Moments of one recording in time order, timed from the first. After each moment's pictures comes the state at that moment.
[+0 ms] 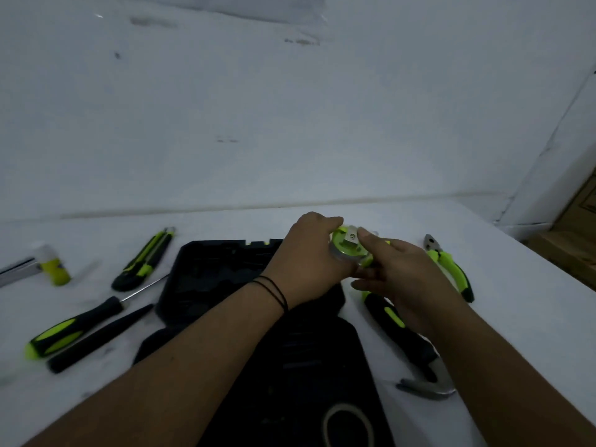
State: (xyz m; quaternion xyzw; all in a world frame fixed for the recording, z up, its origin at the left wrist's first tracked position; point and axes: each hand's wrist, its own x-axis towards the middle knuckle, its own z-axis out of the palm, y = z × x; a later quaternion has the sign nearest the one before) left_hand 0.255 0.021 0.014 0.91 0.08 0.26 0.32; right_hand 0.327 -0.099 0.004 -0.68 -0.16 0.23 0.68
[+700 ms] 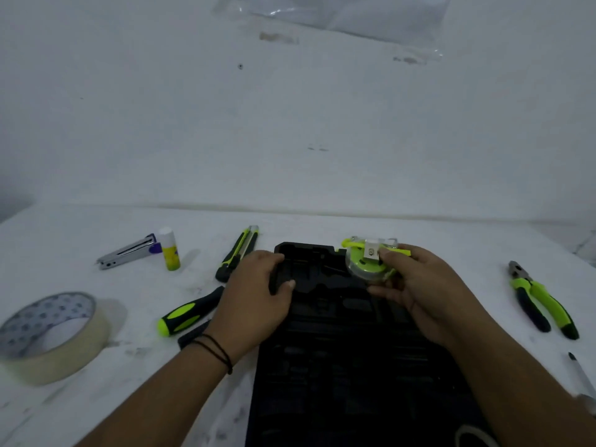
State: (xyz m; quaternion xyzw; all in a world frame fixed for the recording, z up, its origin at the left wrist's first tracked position) left_hand 0.117 0.144 -0.047 0.86 0.26 0.35 0.28; right_hand 0.260 -0.006 0.004 -0.66 -0.16 0.25 0.69
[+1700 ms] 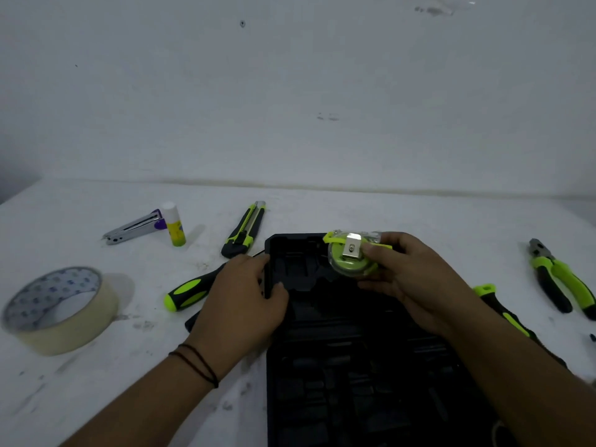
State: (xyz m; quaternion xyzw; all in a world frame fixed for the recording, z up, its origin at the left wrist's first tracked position) left_hand 0.087 0.136 -0.060 0.87 0.29 0.31 0.26; right_hand 0.253 0.005 -0.018 -0.67 -0.19 0.31 0.64
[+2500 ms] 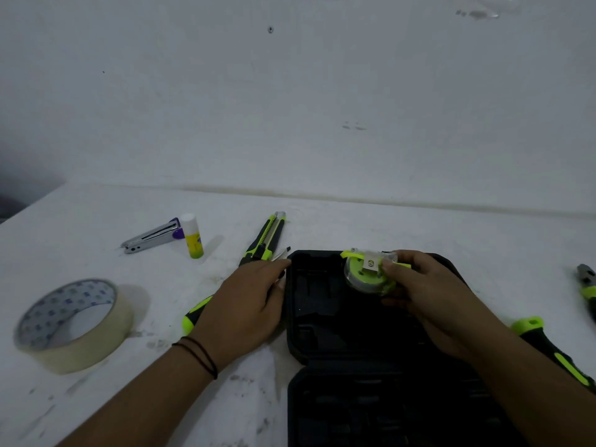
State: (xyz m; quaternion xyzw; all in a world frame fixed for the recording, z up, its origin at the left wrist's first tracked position) left_hand 0.088 0.185 -0.076 0.92 0.21 0.27 0.20; right_hand 0.267 0.027 -0.030 -0.72 -0.20 0.31 0.59
